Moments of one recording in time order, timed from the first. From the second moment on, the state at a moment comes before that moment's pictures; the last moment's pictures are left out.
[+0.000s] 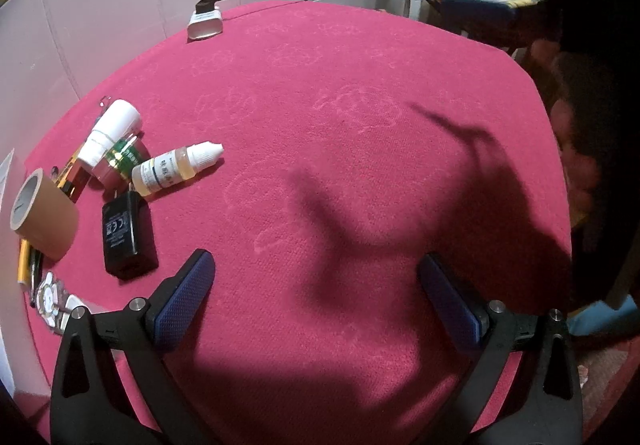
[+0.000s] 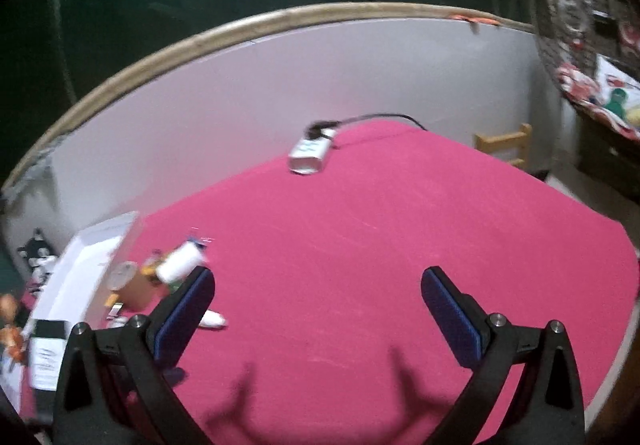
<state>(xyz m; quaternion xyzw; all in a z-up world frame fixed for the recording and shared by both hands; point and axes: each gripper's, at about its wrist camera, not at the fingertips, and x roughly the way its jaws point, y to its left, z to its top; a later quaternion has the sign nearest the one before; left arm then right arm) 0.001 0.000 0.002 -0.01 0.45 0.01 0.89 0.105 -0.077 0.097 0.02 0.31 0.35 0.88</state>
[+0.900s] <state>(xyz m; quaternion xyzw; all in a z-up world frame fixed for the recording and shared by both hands) -0.085 0.105 0.028 -0.07 0.41 0.15 0.90 0.094 0.060 0.029 -0.31 0.33 0.58 0.68</state>
